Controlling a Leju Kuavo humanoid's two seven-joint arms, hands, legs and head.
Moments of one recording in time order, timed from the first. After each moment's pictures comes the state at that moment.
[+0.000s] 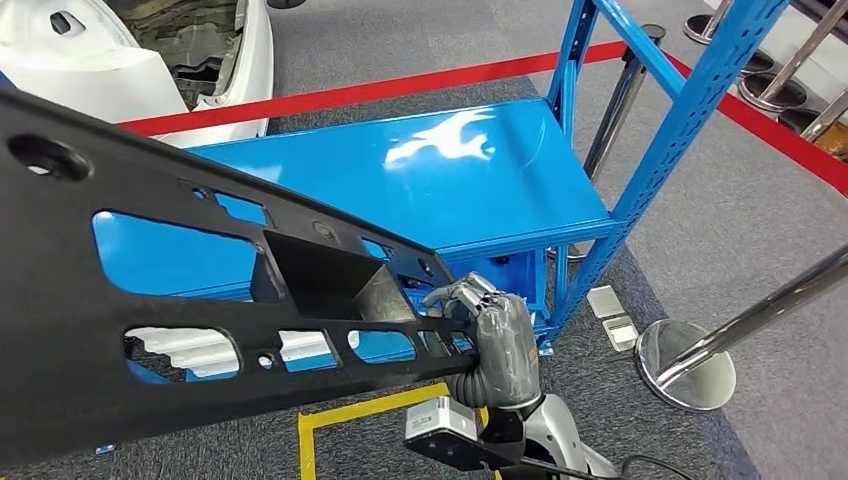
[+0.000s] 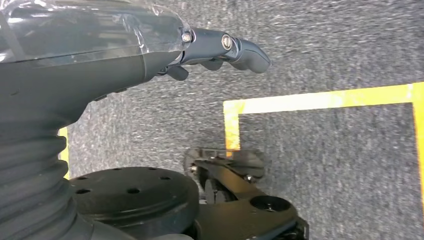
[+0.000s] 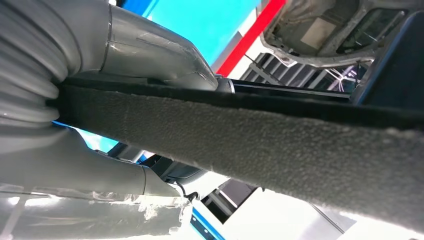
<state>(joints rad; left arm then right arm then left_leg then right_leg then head) -0.13 -0.07 -1.18 -0.34 1.10 0.61 -0.43 -0.14 -0.26 0.70 -1.97 0.97 -0.67 0.16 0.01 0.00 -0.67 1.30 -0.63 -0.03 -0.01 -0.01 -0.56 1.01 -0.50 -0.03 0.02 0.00</state>
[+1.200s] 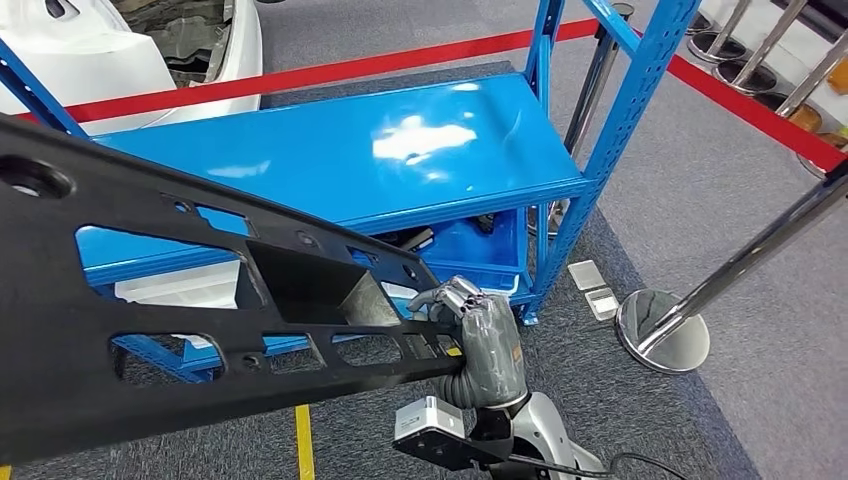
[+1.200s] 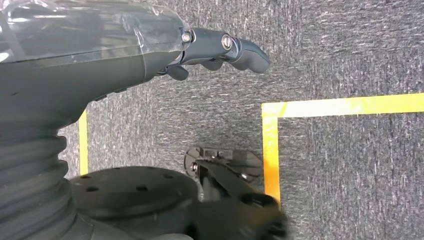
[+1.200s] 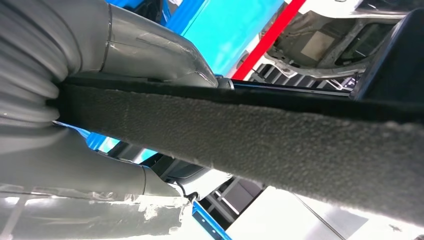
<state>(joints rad) -0.12 -0.07 -1.18 -0.33 1.12 0.63 -0.44 -0.13 -0.25 0.70 -1.95 0.94 -0.68 0.13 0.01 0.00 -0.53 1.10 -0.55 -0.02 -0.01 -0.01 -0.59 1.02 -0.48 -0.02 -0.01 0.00</state>
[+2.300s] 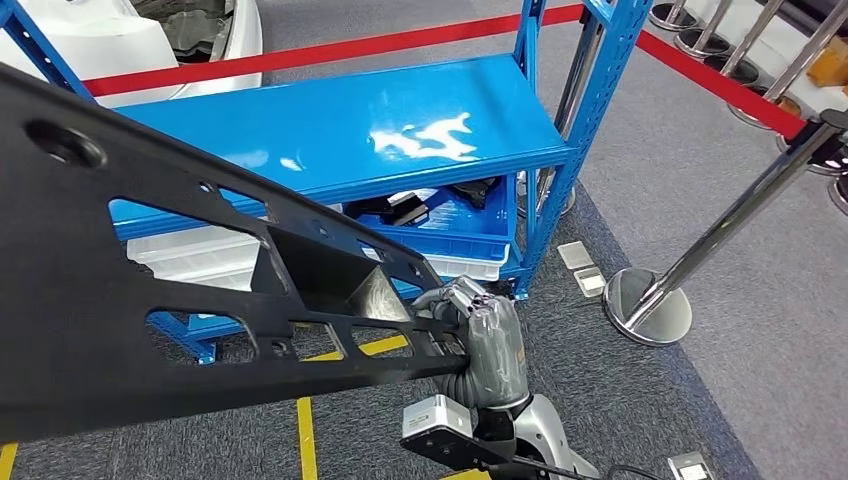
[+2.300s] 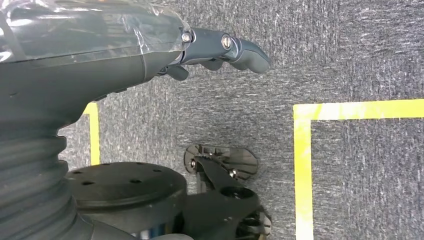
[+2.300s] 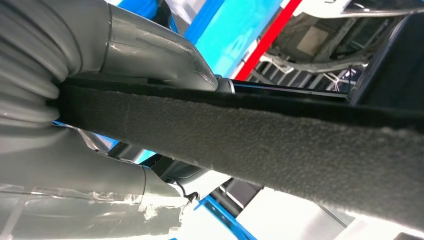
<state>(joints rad) -0.12 -0.07 -1.18 -0.33 1.14 0.63 -0.46 -0.08 -0.20 0.64 -1.95 0.93 -0.69 0.06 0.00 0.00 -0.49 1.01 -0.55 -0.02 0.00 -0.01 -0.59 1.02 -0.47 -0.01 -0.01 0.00</state>
